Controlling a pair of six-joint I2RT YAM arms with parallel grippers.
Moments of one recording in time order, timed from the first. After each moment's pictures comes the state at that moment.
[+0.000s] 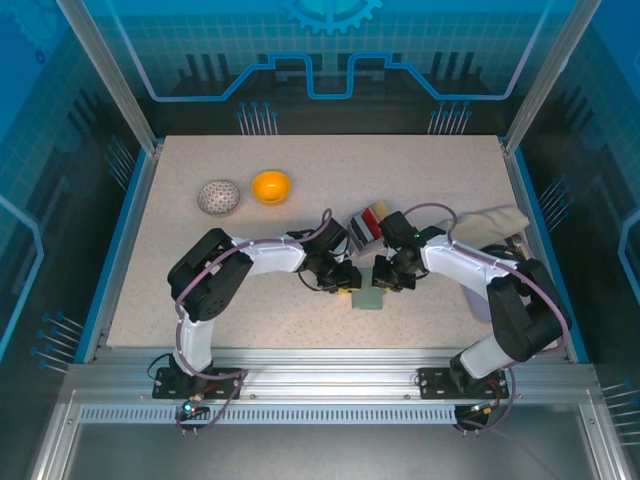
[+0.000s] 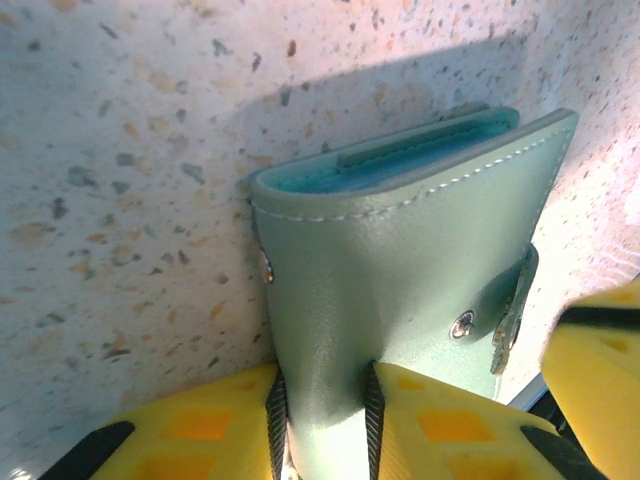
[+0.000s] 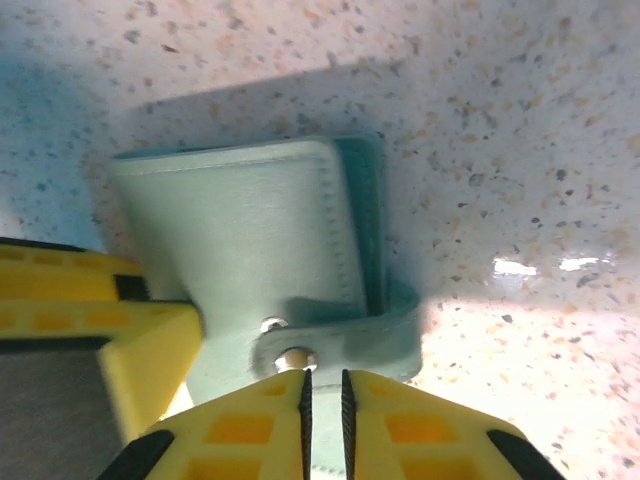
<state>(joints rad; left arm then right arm) -0.74 1.97 1.15 -0.29 0.53 -0.85 0.51 1.53 0.92 -0.75 -0.19 0.69</state>
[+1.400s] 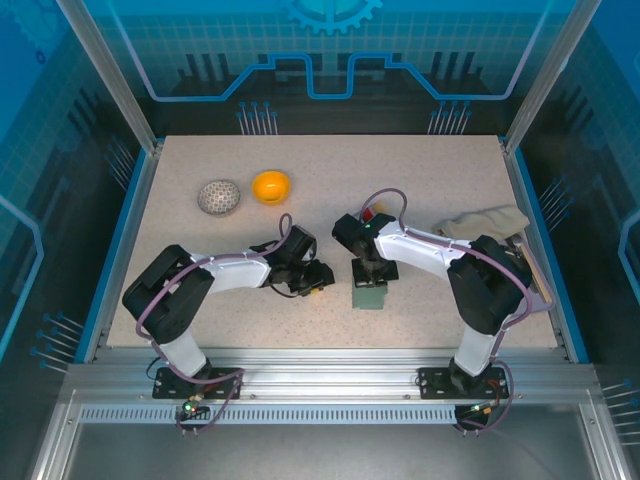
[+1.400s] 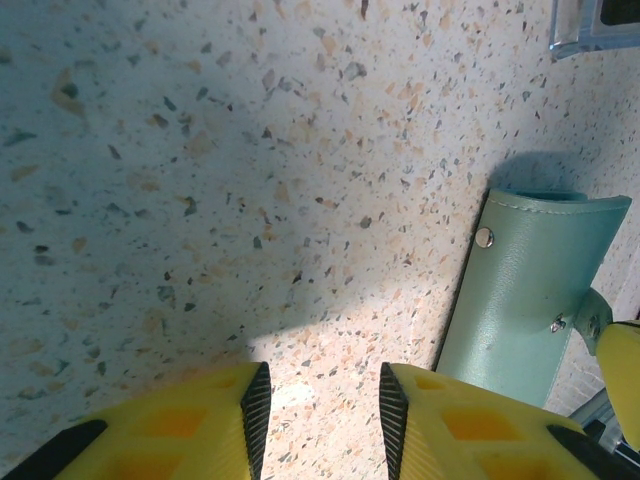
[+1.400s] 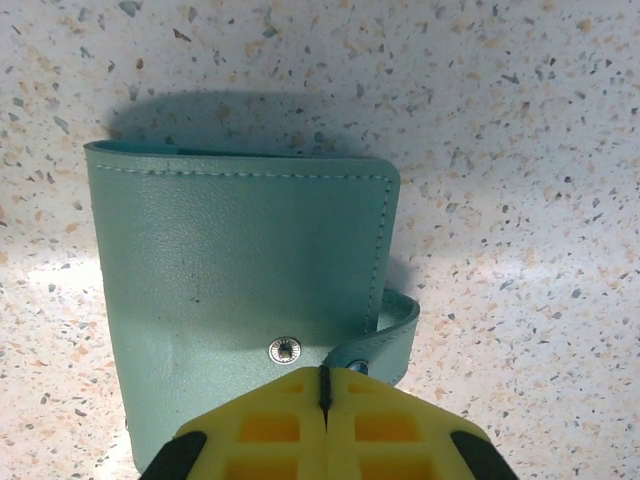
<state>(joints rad) -0.65 1.70 0.83 -0.15 0.37 -1.01 0.73 1.78 1.22 -1.05 0.15 0.69</state>
